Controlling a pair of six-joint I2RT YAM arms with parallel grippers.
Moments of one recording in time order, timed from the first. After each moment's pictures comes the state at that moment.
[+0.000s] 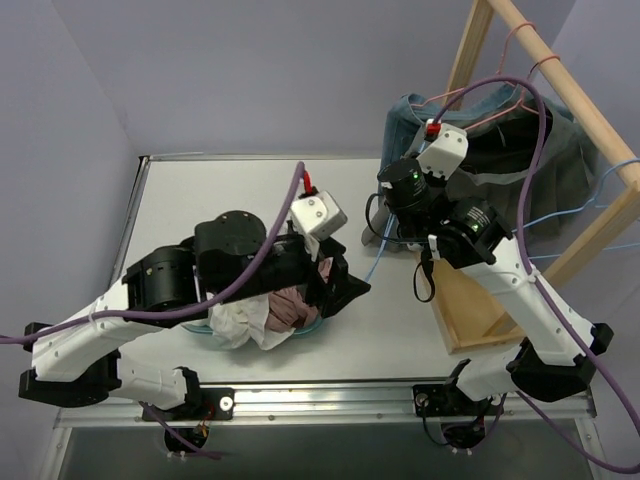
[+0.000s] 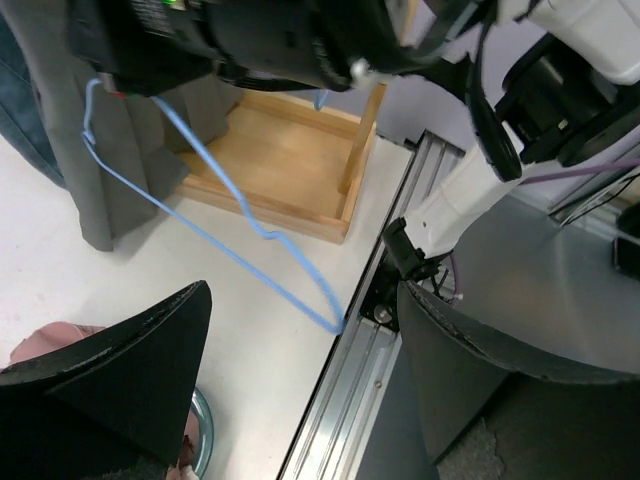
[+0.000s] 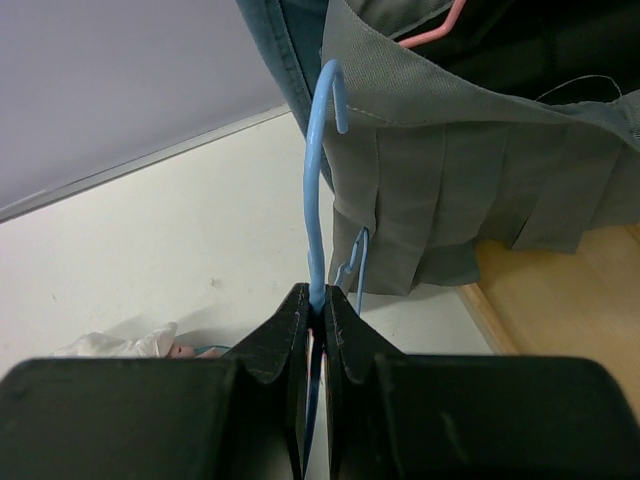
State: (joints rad) left arm -1.31 1.28 1.84 -0.75 -0.13 -0.22; right arm 0.84 1.37 1.80 -1.00 0.93 0.74
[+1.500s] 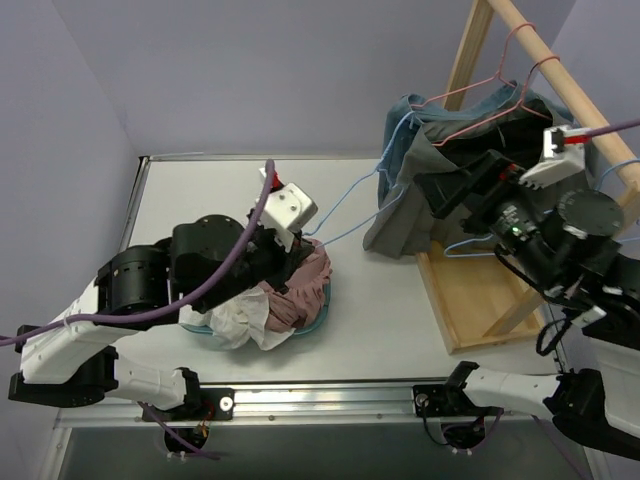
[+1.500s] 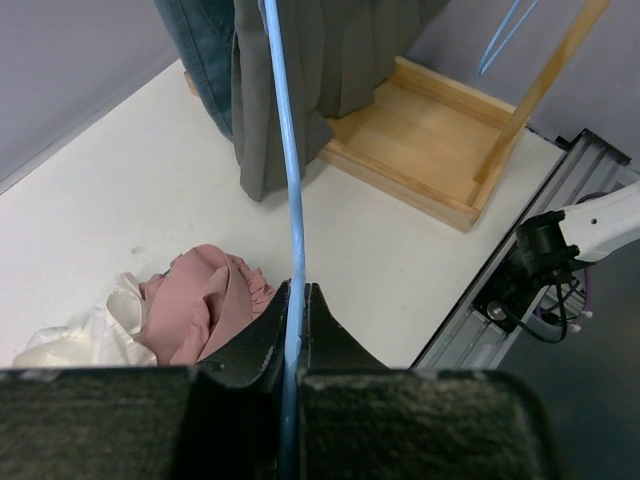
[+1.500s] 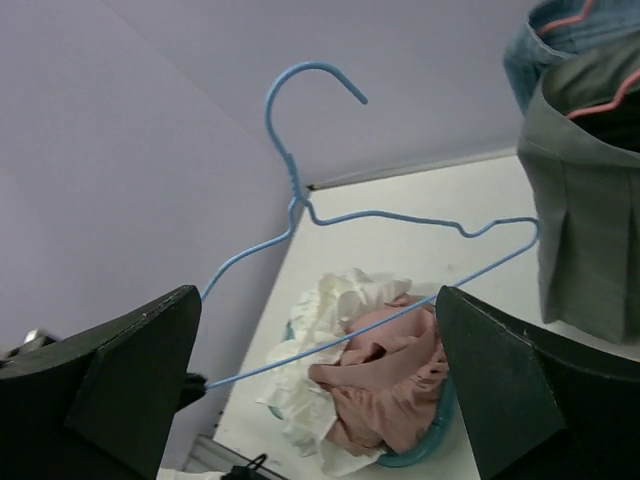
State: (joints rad) left arm -1.36 1.28 1.93 -0.98 -0.49 -0.17; right arm 0.82 1.07 1.93 -0.94 0.43 0.65
